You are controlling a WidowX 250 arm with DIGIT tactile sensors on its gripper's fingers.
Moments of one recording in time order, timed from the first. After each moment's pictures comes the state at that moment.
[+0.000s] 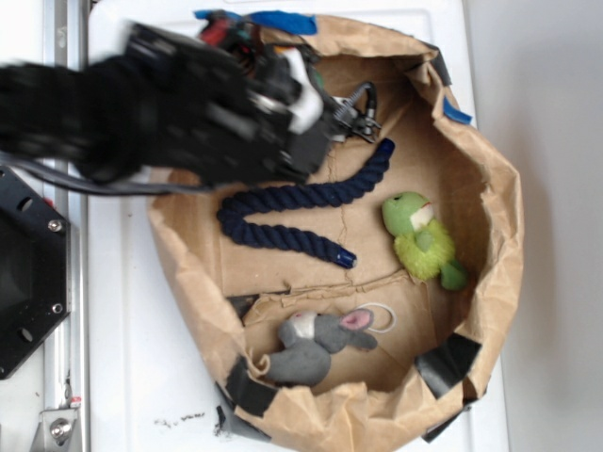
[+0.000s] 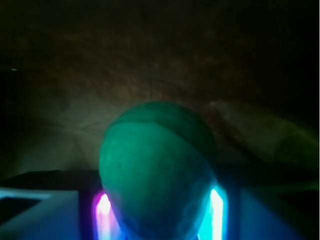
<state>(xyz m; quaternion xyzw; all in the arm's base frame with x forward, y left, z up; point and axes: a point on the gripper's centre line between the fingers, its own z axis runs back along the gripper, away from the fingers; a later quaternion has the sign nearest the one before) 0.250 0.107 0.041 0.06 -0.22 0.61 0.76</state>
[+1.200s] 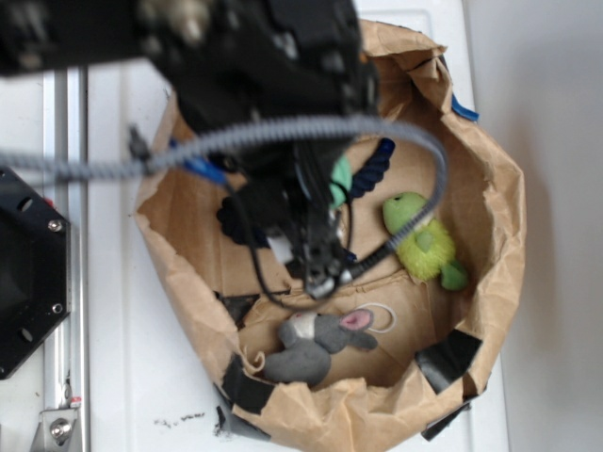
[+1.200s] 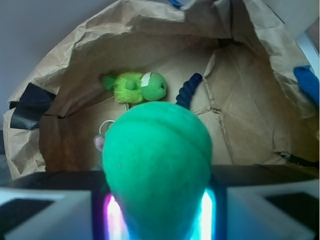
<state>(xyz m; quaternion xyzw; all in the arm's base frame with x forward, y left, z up) 0.242 0.010 0.174 -0.06 -0.07 0.19 0.98</state>
